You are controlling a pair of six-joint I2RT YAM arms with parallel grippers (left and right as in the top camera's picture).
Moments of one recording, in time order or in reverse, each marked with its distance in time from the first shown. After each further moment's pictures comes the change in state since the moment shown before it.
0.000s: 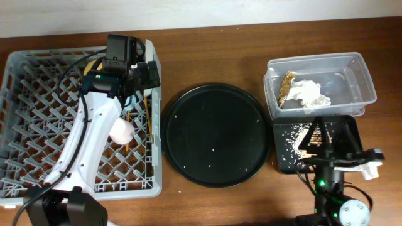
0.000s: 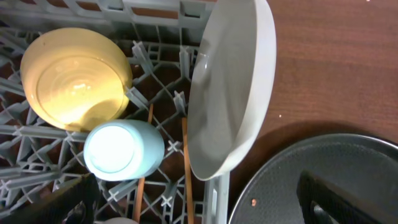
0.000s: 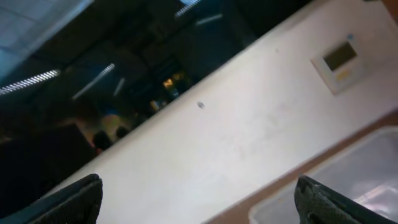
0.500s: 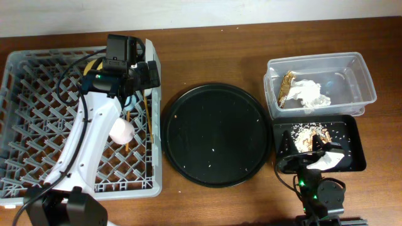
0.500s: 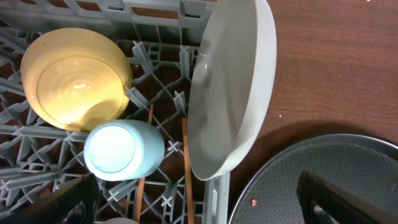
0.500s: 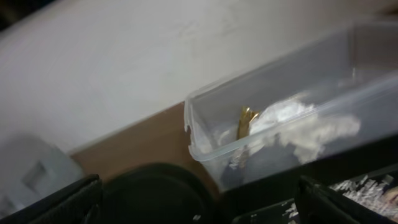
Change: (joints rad) left arm 0.000 0.000 0.000 -0.003 0.000 0.000; right arm -0.010 -0.082 -0.185 -0.267 -0.107 -0.221
